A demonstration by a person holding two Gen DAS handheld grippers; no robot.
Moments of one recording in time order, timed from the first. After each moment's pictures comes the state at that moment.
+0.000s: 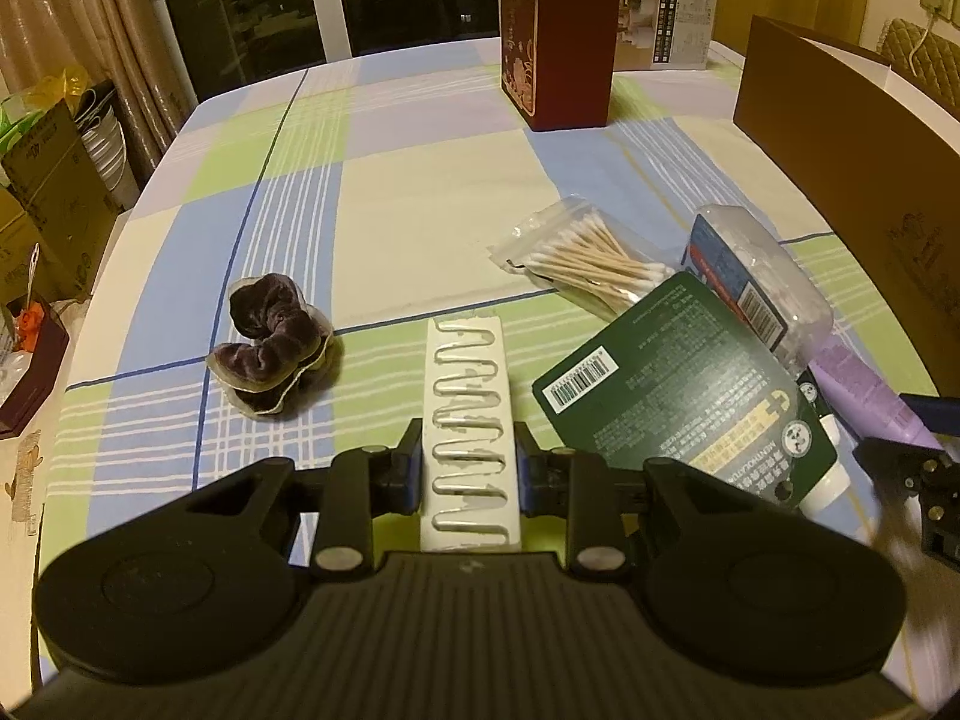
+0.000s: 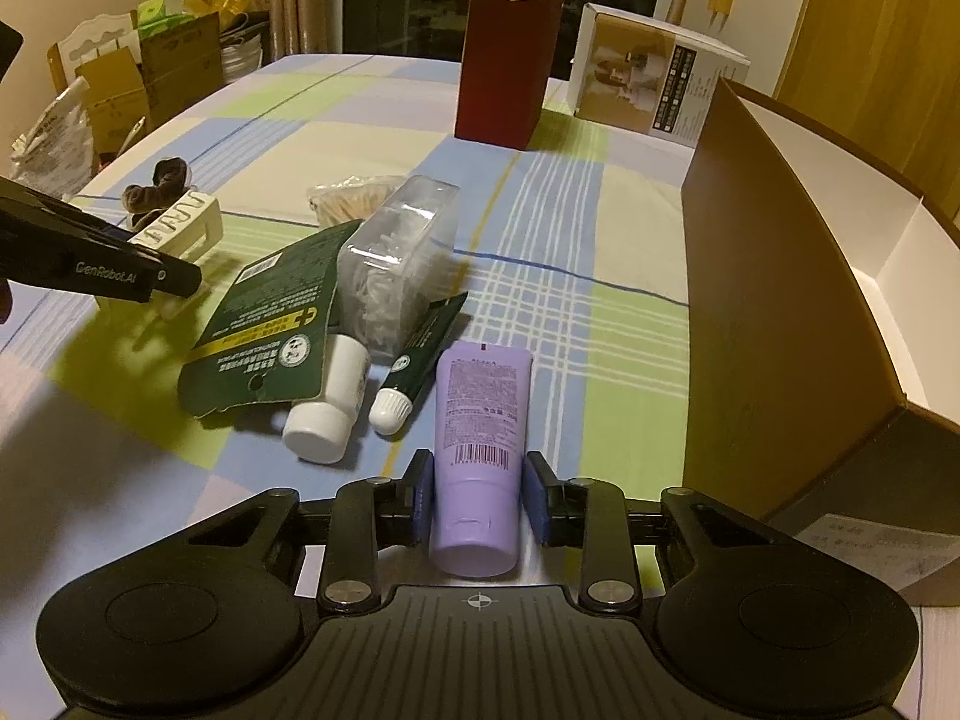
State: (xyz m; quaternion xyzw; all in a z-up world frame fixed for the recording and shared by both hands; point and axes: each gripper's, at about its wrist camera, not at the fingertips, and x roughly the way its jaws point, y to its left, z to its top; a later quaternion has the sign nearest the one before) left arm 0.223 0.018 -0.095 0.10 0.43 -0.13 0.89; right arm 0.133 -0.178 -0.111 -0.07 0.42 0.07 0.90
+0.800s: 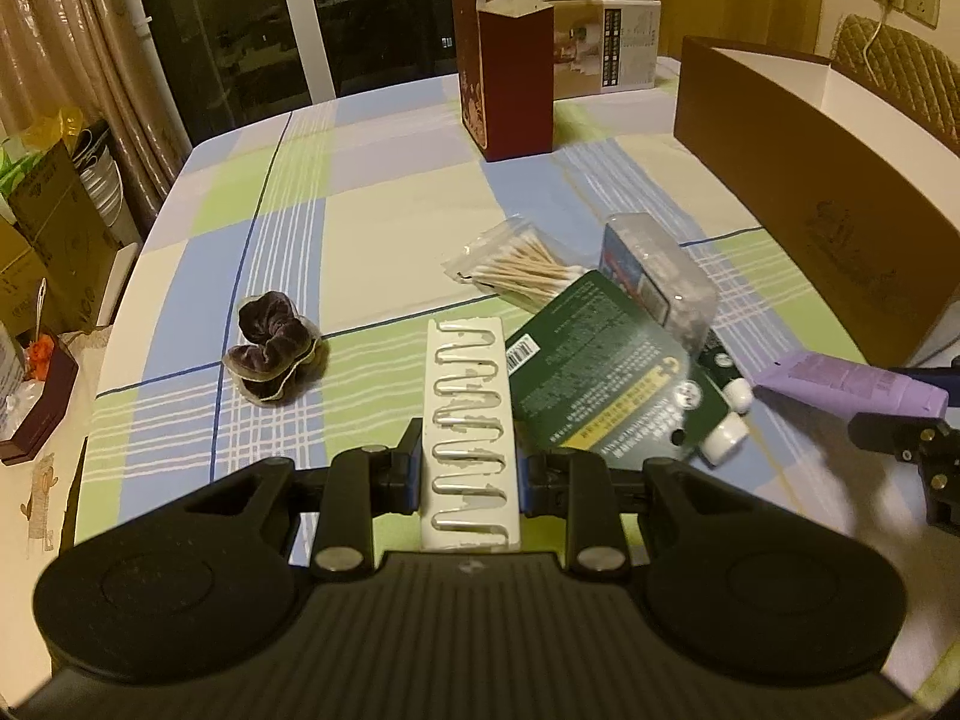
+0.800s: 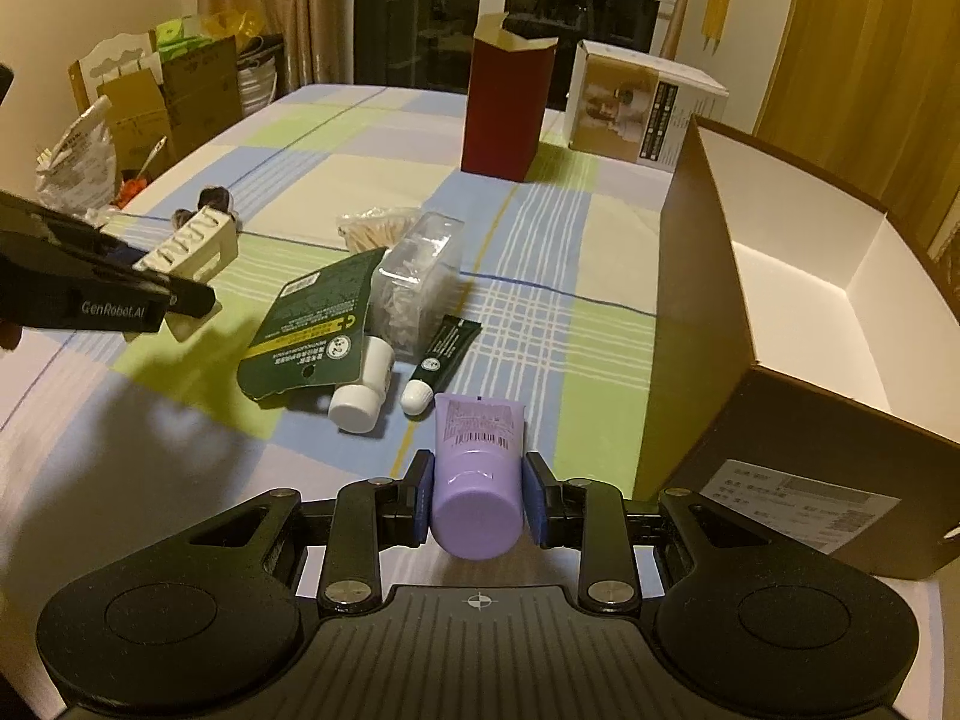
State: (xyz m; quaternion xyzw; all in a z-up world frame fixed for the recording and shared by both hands) left arm 0.169 0.006 -0.063 0.12 0.40 -0.15 0.90; right arm 0.085 -0.184 -0.070 -0.07 0.40 0.07 0.91
